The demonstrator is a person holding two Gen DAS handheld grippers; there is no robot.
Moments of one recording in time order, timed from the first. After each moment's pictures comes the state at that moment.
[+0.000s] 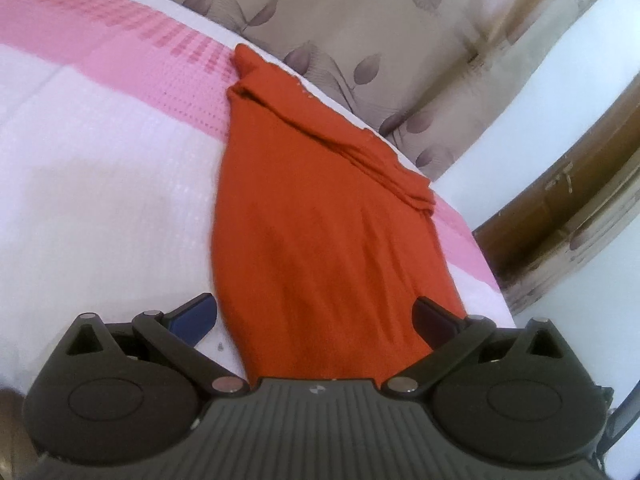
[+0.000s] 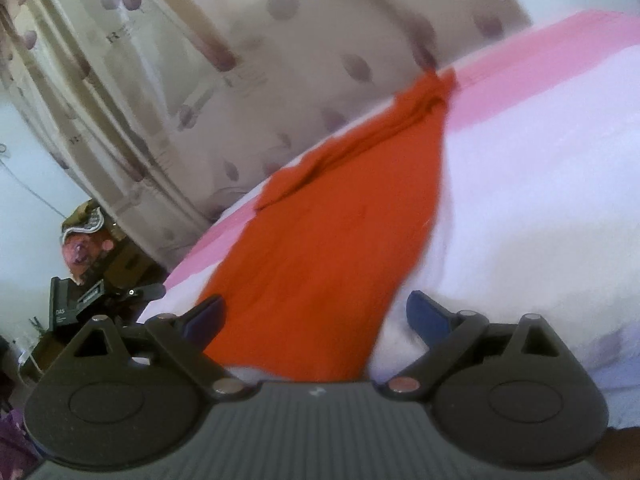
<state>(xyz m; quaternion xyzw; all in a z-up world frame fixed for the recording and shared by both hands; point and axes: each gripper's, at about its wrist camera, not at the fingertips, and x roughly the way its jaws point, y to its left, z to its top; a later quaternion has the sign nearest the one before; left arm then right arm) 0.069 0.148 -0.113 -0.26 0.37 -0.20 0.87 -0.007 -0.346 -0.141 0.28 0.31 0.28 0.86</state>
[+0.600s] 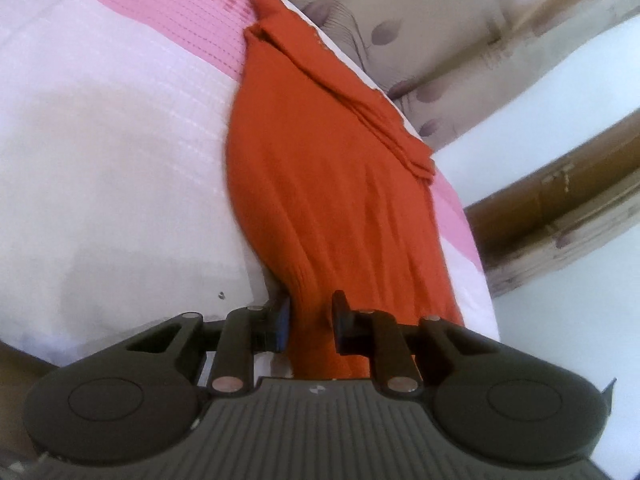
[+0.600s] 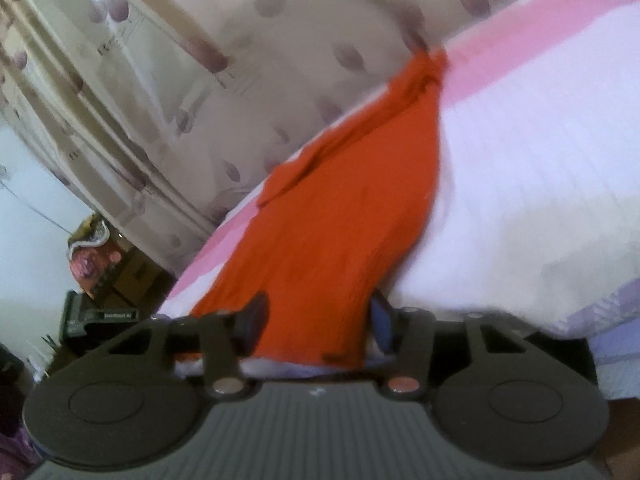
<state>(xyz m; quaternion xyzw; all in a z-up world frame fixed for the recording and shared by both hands) 0.077 0.156 -0.128 -0.31 0.44 -0.21 0.81 -0.008 -0.354 -0.158 0.33 0.33 0.29 0.84</state>
